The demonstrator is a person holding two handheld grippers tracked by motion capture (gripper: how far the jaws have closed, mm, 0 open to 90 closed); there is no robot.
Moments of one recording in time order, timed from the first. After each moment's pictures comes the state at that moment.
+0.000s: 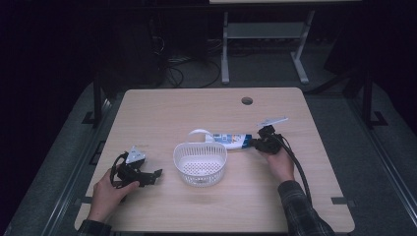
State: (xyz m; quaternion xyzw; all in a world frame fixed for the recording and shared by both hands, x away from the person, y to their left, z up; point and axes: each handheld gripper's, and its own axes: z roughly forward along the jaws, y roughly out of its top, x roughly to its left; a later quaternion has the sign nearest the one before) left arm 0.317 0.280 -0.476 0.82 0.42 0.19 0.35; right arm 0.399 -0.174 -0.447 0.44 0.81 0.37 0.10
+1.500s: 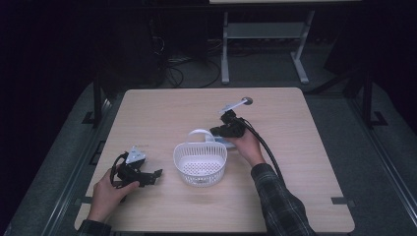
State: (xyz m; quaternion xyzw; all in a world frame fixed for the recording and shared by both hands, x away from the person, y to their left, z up) left arm 0.317 0.280 -0.475 0.82 0.42 0.19 0.35; right arm 0.450 -0.068 -0.425 0.33 0.85 0.41 0.03
